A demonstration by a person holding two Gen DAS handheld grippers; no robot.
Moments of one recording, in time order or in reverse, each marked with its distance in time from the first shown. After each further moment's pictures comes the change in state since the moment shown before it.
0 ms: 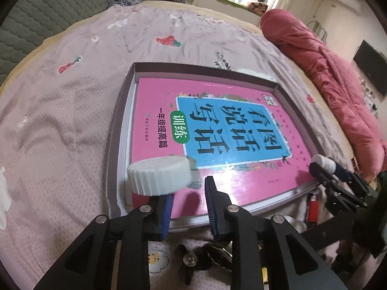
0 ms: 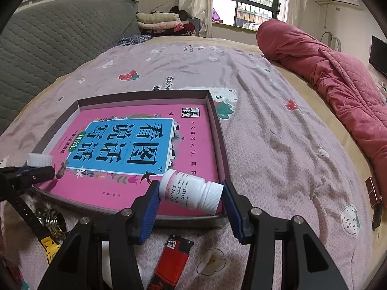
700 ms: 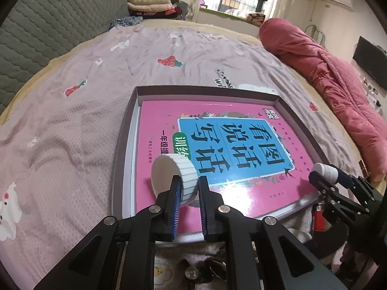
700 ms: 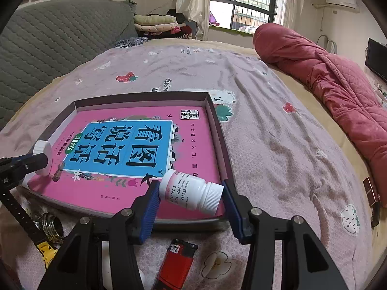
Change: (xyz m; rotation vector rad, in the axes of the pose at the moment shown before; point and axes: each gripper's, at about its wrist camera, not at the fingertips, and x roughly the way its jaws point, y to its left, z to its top) left arm -0.003 -0.010 0.007 0.049 -0.092 0.071; right arm 0.003 0.007 0.000 0.001 -0.019 -0.034
